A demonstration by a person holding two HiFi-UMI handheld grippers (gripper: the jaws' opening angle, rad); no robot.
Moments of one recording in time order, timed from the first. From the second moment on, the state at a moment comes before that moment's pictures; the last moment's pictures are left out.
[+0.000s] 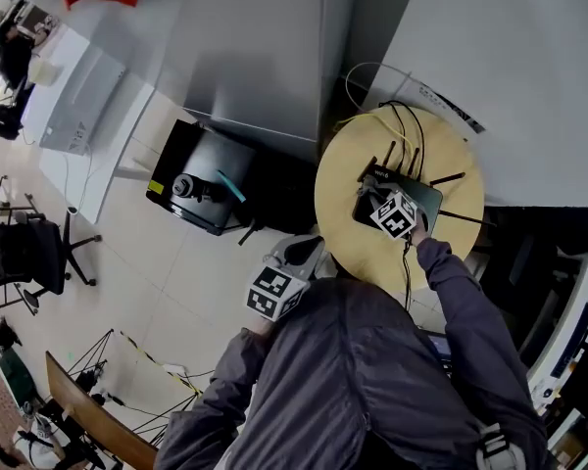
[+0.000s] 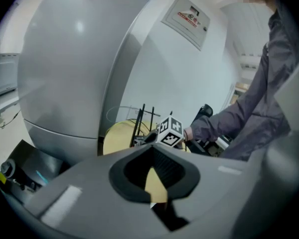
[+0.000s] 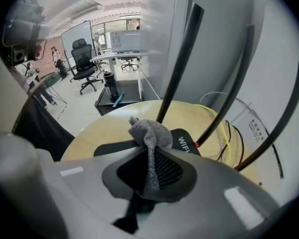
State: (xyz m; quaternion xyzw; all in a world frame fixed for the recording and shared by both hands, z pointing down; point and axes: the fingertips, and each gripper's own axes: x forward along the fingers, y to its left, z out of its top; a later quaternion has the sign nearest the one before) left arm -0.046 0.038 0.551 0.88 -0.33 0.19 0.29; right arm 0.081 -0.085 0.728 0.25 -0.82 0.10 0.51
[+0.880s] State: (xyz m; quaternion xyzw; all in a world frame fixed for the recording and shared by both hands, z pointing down) left arm -0.050 0.033 0.550 0.89 -0.29 0.20 0.28; right arm 0.078 -0.047 0.714 0.24 -0.84 0.13 0.47
